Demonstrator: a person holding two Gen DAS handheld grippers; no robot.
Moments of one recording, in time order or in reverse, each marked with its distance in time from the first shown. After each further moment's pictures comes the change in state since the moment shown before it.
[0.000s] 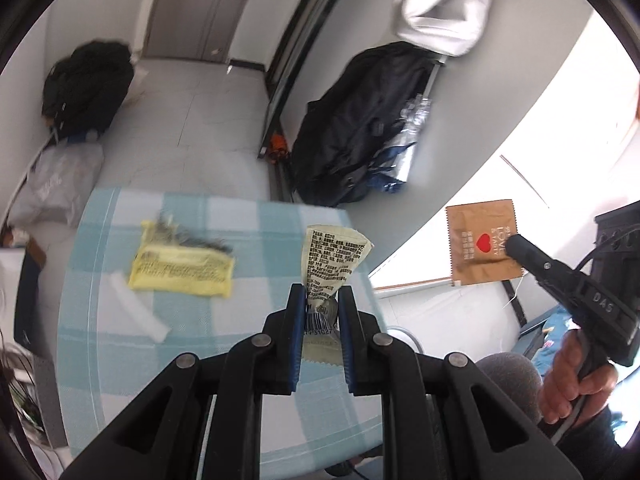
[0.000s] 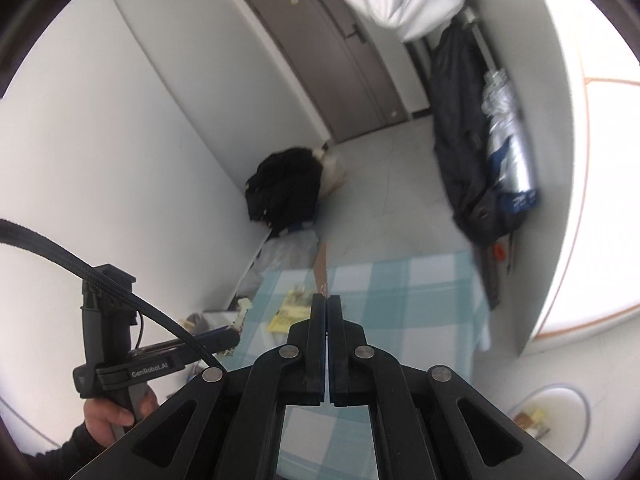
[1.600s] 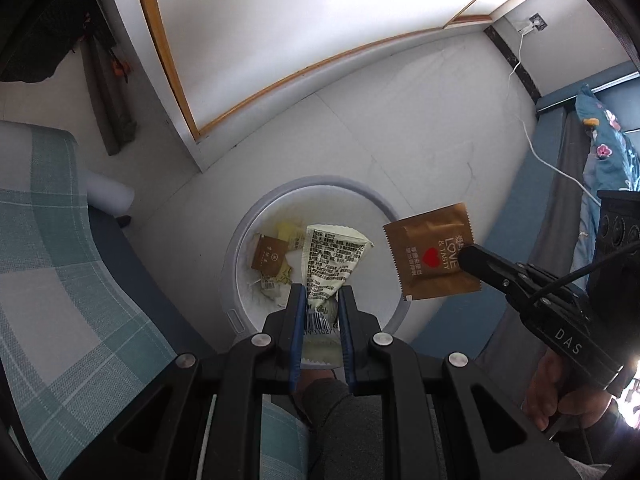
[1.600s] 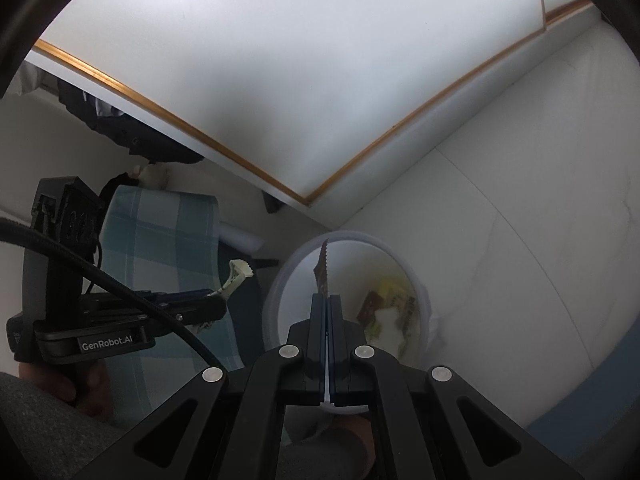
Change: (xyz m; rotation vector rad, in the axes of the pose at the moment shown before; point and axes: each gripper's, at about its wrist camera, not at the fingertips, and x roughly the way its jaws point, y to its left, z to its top) left arm 0.351 -0.215 -0.123 0.413 0.804 -0.020; right arm -0.021 -0.339 -0.196 0.606 0.185 -0.323
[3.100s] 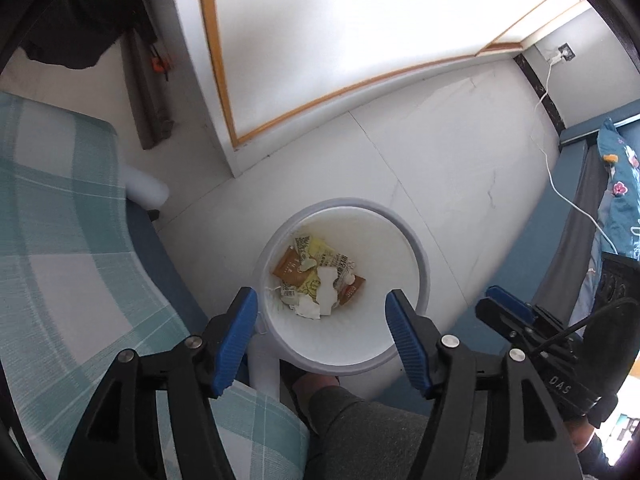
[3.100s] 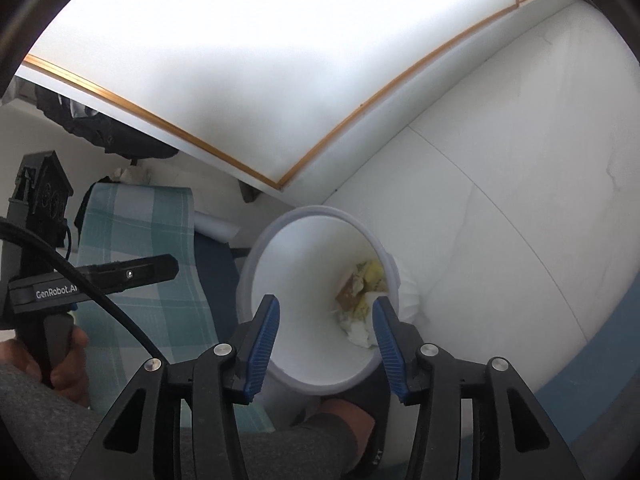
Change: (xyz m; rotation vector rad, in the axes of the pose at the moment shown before) left arm -0.037 0.013 0.001 -0.105 -0.081 0.080; right arm -0.015 -0.014 -0.012 0.064 0.022 -0.044
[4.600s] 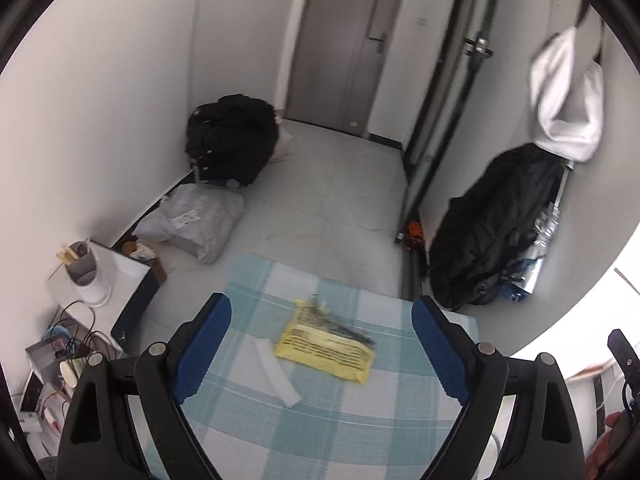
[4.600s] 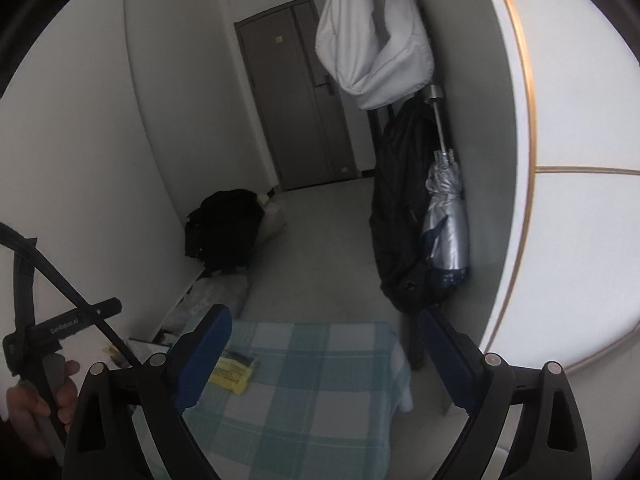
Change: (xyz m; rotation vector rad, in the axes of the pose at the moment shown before) left arm -0.298 0.272 -0.230 -0.747 -0.876 0.361; right arm -0.124 0.400 -0.028 -0.733 -0.454 0.191
